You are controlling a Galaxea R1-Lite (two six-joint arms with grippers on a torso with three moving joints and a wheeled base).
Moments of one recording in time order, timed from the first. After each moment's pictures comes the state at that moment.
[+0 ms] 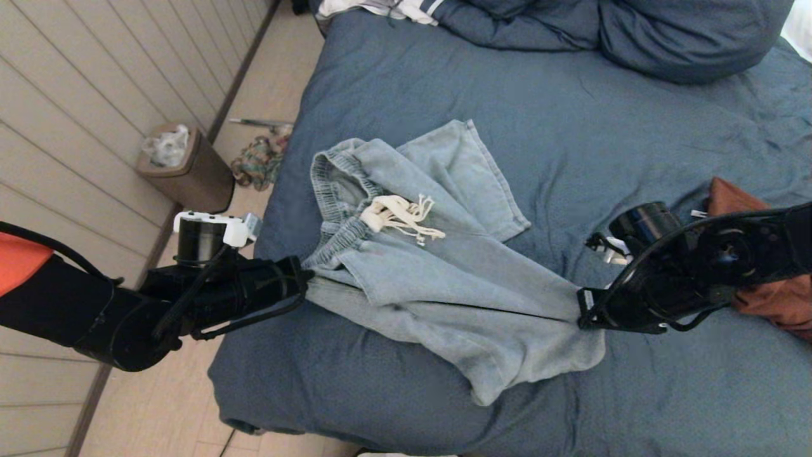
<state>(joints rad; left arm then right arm) -0.35 1.87 -0.80 -0.66 -0.15 -0.54 0.11 1.81 -1.11 0.32 0.03 0.21</state>
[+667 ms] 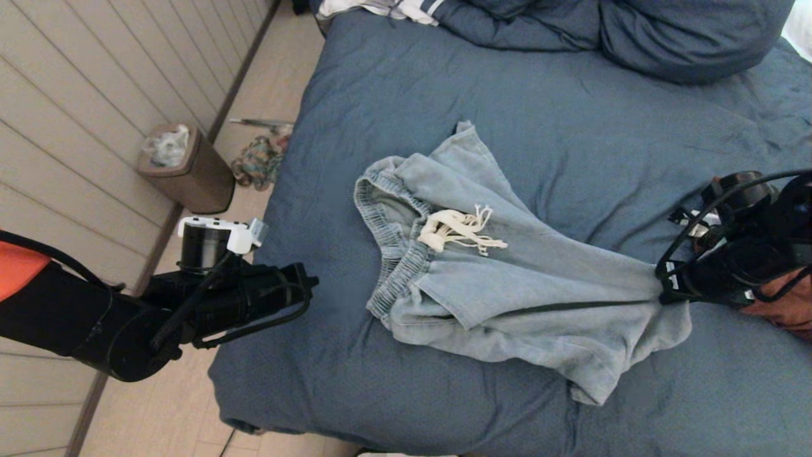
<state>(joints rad) -0.39 1.85 -0.77 -0.66 -0.15 -0.54 -0.21 1.87 -1.36 0.52 0.04 0.04</state>
